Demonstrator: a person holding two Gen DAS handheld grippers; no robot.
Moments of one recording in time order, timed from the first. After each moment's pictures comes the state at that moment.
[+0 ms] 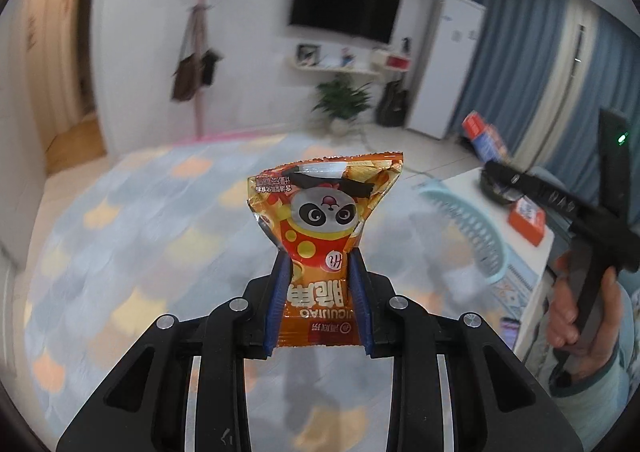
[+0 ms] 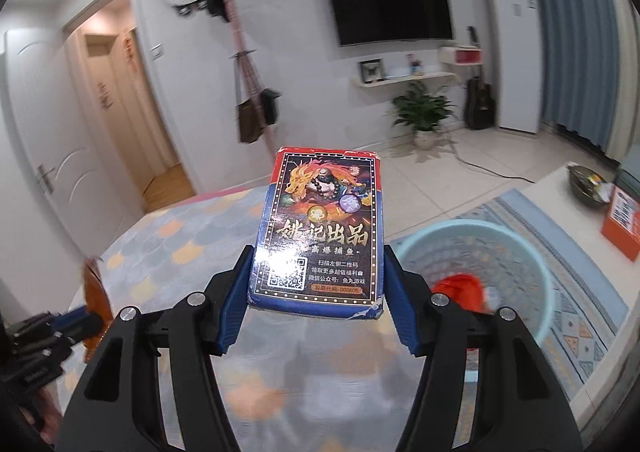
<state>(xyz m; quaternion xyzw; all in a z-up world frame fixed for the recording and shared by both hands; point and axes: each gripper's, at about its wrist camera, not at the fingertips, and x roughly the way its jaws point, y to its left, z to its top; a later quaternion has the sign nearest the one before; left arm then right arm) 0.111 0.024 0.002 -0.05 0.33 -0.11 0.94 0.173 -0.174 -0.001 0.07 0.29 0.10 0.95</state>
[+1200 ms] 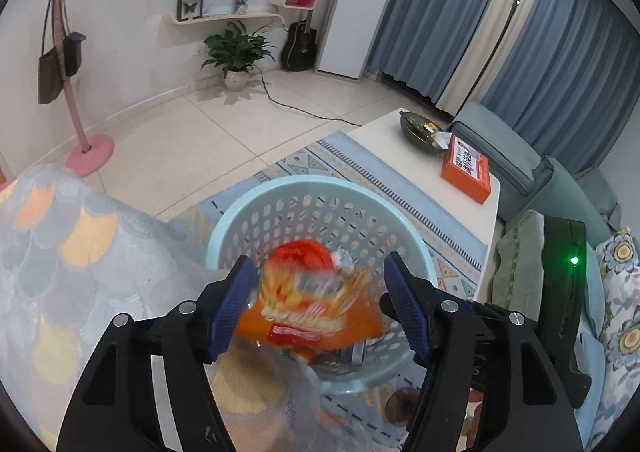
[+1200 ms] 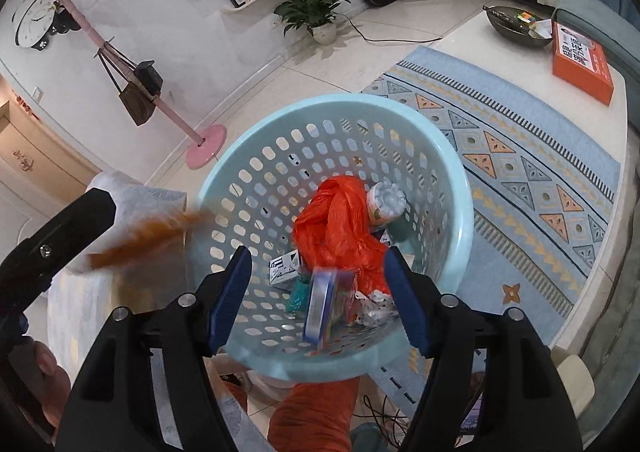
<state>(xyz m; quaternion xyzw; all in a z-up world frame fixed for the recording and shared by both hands) 0.290 -0.223 -0.073 -0.02 0.42 -0.25 0.87 0.244 -0.356 -0.136 0.22 0.46 -0.02 0.86</state>
